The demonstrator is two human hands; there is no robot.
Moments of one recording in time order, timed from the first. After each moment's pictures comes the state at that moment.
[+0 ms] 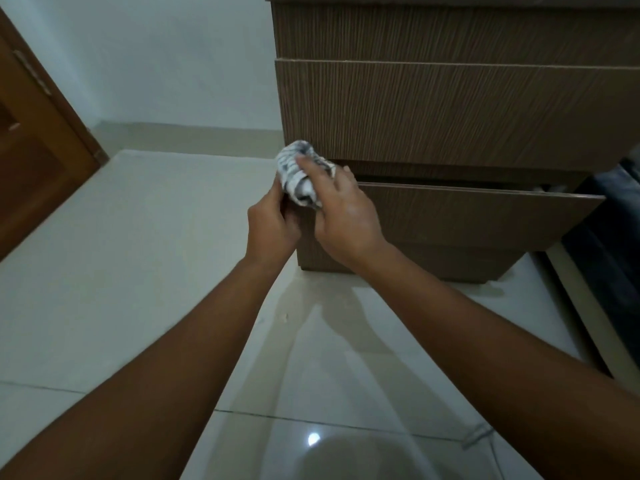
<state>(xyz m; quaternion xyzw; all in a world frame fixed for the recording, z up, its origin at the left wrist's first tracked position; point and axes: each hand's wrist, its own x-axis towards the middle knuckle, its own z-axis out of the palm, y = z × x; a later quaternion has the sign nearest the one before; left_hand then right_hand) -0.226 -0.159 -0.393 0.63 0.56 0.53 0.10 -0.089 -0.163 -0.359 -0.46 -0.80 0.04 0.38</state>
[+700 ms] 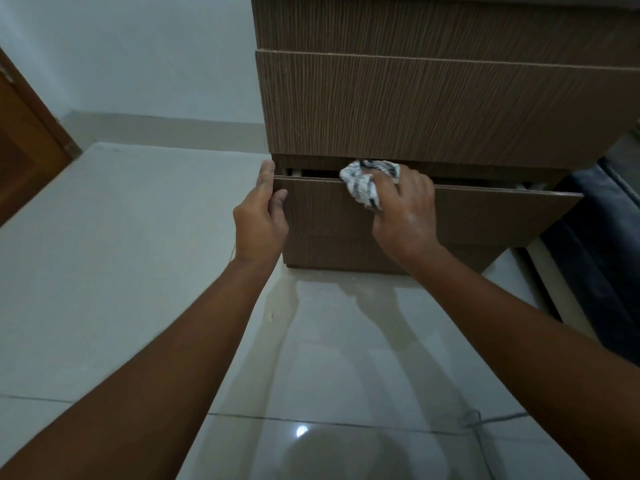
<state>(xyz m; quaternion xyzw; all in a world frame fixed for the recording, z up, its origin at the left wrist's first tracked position) -0.216 -0.159 -0.396 0.63 0.55 0.54 0.07 0.008 -0.141 -0.388 -0.53 -0.75 -0.20 0.32</state>
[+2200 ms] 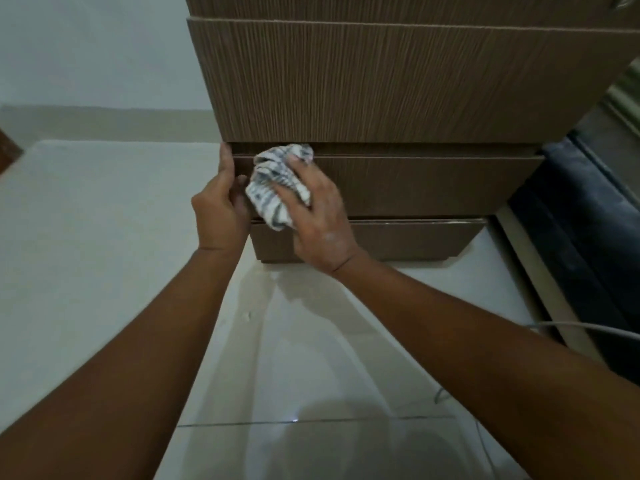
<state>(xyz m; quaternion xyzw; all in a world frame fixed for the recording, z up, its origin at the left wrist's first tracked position) -0.224 -0.123 -0.419 0.64 0.54 0.54 0.04 -0.054 -0.135 -0.427 -0.39 -0.81 -0.15 0.42</state>
